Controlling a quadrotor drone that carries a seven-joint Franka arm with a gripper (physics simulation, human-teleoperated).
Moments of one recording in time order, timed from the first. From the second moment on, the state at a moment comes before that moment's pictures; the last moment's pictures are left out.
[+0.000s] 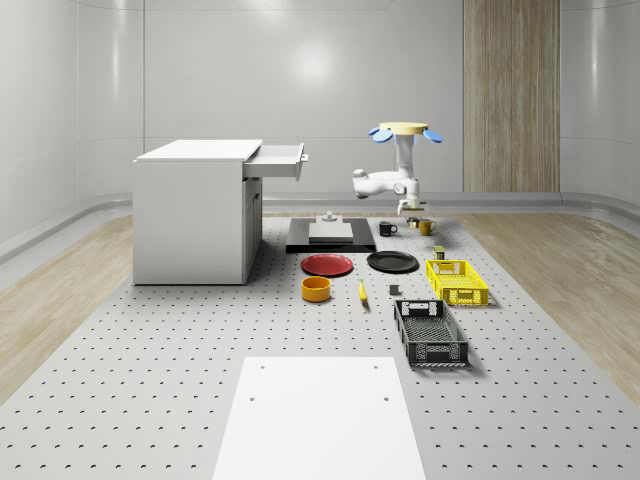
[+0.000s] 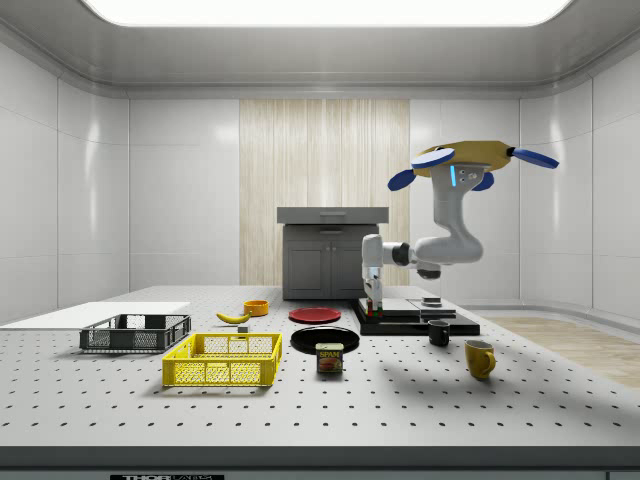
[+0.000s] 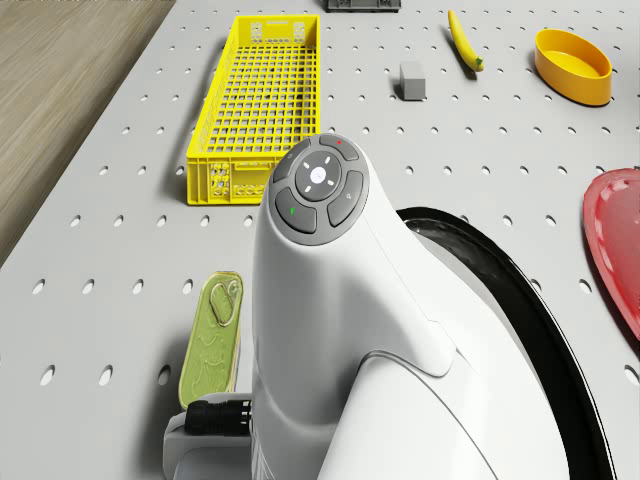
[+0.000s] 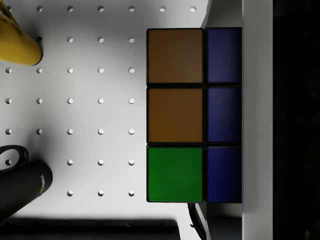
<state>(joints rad) -1.16 -1.41 1.48 -2.88 -1.70 1.43 1.69</state>
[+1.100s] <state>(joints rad) -1.17 -1.48 1.49 -2.88 -1.67 1.50 1.69</state>
